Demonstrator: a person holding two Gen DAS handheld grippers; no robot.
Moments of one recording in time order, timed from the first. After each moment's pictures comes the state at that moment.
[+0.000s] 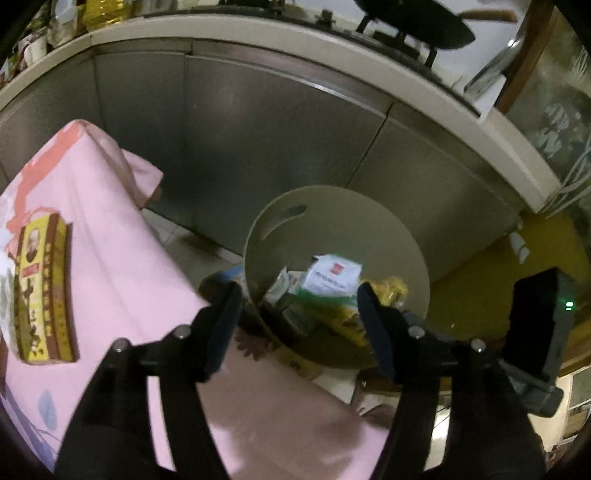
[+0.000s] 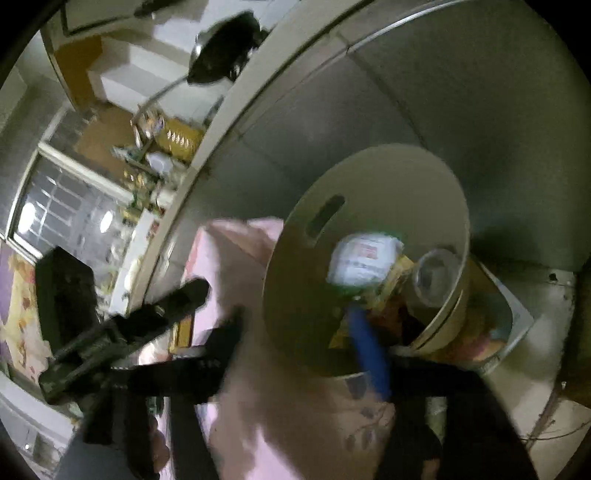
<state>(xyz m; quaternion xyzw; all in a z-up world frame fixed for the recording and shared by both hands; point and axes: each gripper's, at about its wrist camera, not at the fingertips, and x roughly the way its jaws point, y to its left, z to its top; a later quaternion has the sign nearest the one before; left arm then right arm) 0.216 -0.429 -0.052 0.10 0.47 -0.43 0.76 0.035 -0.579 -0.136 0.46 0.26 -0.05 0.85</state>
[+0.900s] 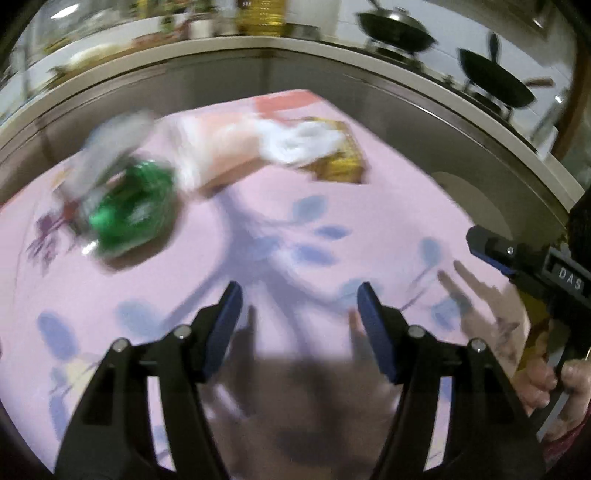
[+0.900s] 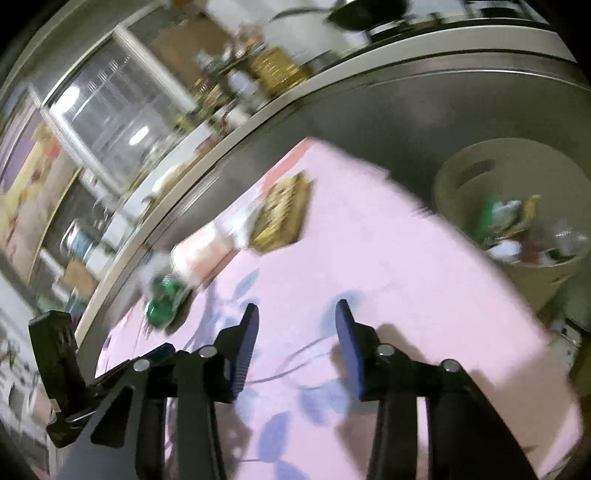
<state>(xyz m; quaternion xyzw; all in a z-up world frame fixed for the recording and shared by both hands) 0.164 -0.115 -0.060 0.04 0.42 -0.26 0.87 0.075 -0.365 -0.091 0.29 0.31 0.04 0.90</state>
